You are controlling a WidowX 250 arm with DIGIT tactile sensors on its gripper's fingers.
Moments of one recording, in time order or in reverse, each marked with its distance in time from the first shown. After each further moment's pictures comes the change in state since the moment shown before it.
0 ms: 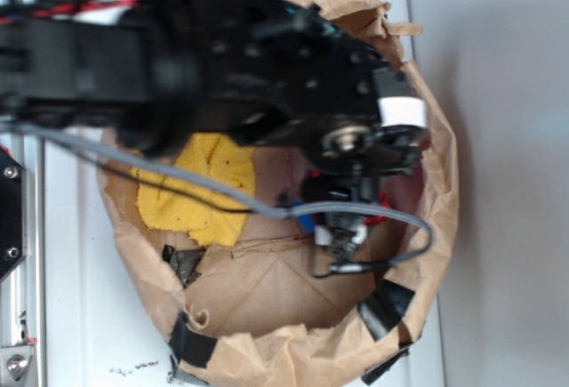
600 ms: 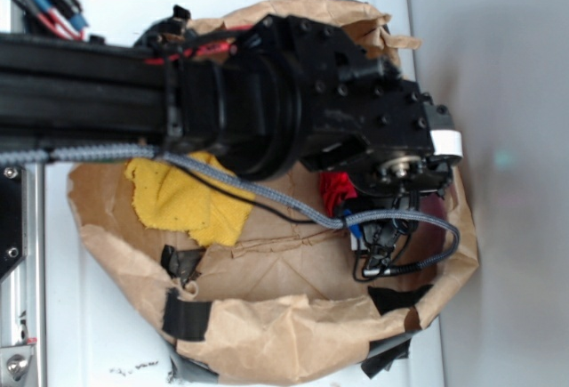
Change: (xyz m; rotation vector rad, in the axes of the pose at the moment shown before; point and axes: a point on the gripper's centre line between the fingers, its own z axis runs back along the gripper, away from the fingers) arm 0.009 -0.008 -0.024 0.006 0.044 0.027
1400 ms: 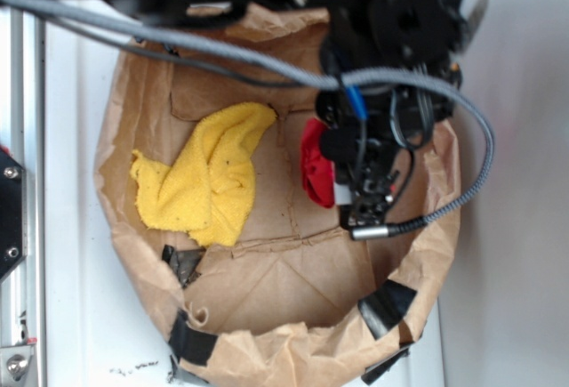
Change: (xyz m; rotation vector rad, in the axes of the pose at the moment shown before) arm -0.010 0.006 0.106 -0.227 -0.041 0.016
